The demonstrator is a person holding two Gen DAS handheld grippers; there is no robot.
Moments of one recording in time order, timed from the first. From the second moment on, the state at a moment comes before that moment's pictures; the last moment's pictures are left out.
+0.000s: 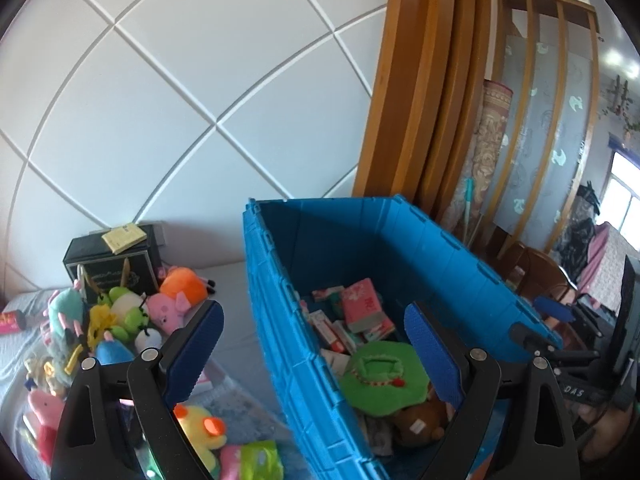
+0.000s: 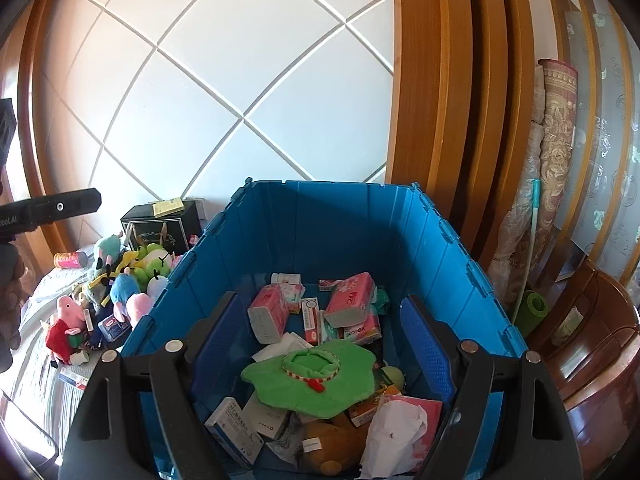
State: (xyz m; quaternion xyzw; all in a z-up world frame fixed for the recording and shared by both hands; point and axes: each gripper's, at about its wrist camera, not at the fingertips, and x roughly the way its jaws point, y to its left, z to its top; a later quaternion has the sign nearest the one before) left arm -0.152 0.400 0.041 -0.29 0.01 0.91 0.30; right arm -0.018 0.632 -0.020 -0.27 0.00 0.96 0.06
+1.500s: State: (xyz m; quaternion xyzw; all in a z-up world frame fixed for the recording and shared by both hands) left arm -0.191 -0.037 -0.153 -0.42 -0.05 0.90 0.09; right arm -0.072 0.210 -0.097 -0.37 -0.14 0.91 -0.13
